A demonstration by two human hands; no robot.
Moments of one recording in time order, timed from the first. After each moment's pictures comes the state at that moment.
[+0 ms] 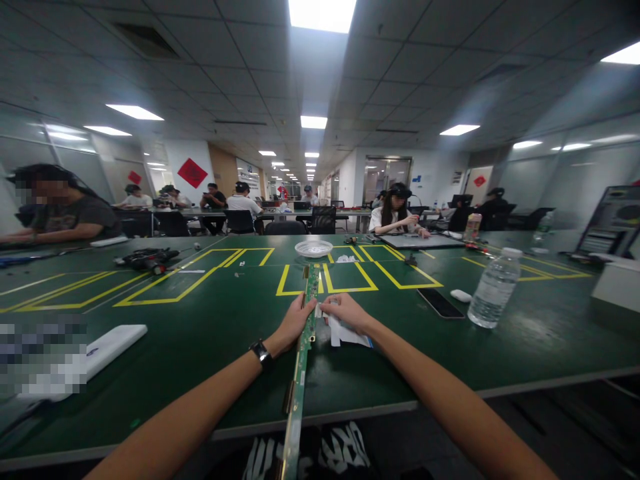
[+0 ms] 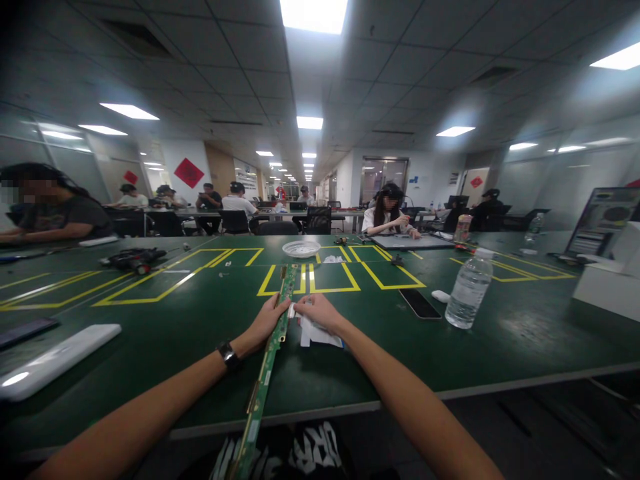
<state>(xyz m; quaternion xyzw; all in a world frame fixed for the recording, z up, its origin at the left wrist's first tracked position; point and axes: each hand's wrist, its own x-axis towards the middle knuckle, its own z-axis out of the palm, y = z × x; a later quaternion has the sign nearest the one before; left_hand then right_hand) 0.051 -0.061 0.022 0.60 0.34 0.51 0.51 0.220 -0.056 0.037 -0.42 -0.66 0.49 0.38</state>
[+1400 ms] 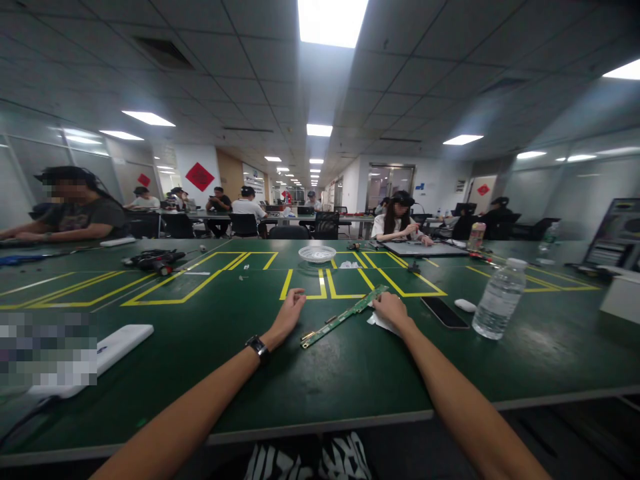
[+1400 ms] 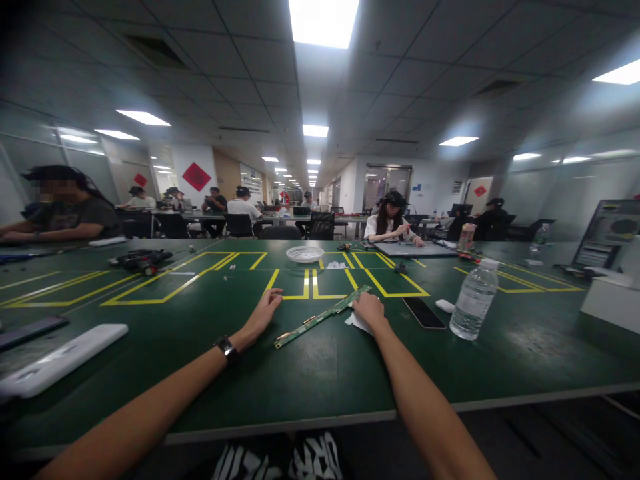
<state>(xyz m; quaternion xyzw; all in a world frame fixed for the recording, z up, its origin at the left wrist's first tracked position) 0.021 -0.031 0.018 0.64 0.46 0.51 0.34 0.328 -0.011 0.027 -0.76 -0.62 0.03 0.20</state>
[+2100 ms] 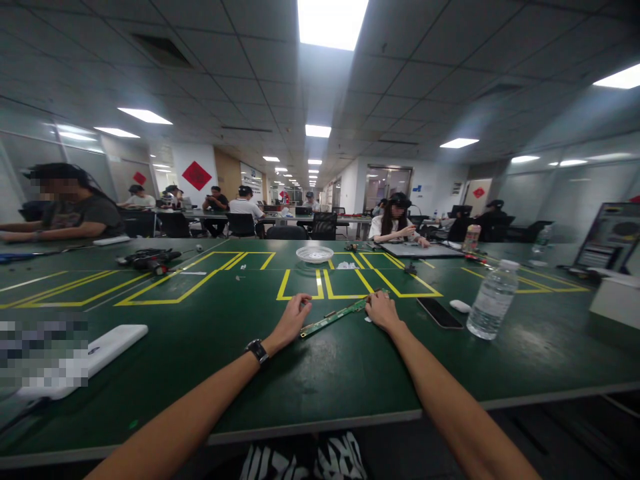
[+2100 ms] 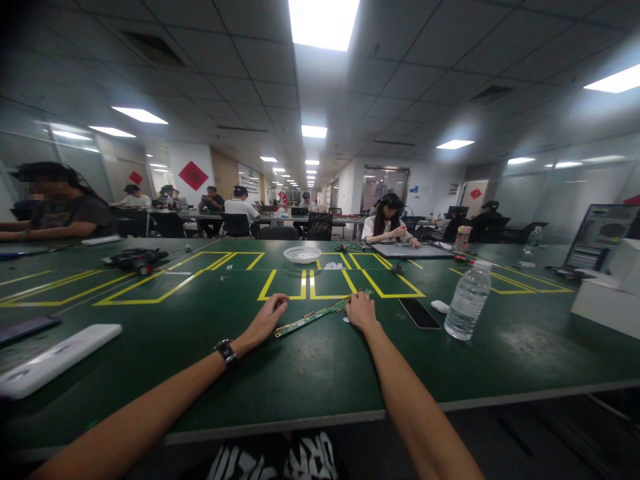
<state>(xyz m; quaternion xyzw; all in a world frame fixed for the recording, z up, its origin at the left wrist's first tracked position) 0.030 -0.034 0.010 0.73 0.42 0.47 0.25 0.326 -0.001 0.003 -0.72 -0.68 -0.07 0.14</state>
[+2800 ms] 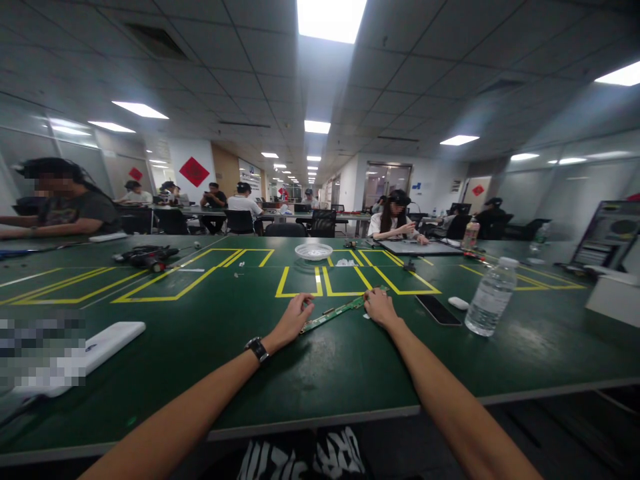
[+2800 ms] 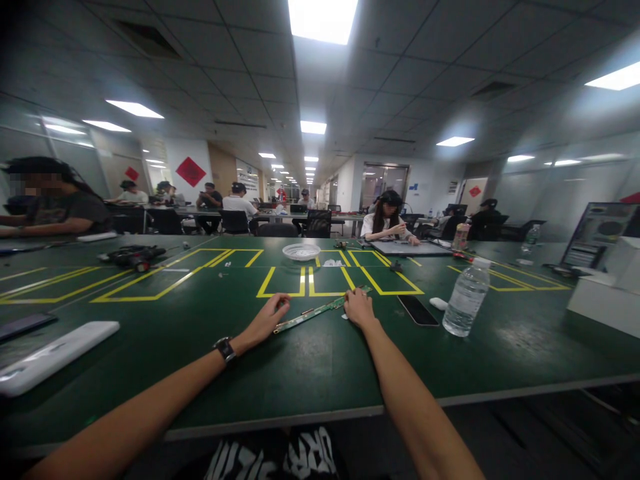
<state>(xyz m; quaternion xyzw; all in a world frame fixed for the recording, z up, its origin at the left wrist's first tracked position) 0.035 -0.036 0.008 0.75 0.39 0.46 0.26 0.323 -0.006 0.007 -0.70 -0.70 -0.06 0.14</state>
